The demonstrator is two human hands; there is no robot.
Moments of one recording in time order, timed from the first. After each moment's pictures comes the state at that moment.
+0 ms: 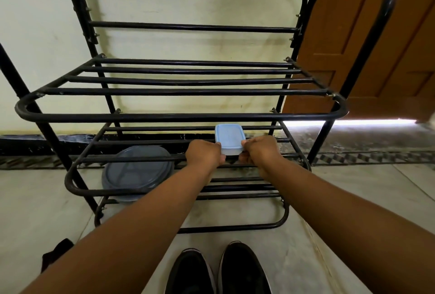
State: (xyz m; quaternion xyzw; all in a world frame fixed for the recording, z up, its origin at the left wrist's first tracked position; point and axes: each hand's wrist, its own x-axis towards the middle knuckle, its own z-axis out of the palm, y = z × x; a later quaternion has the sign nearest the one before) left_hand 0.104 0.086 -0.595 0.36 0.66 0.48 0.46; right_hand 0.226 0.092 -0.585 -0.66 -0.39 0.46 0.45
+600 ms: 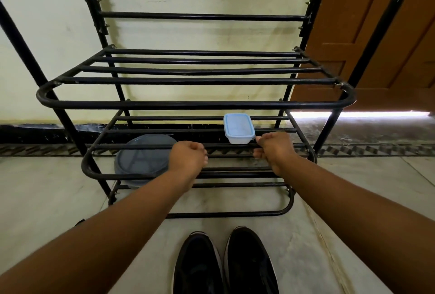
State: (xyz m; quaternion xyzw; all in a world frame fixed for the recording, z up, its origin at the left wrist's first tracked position) left_hand 0.062 0.038 -0.599 0.39 0.66 0.49 0.42; right_hand 0.240 0.076 -0.593 -0.66 -0.39 0.46 0.45
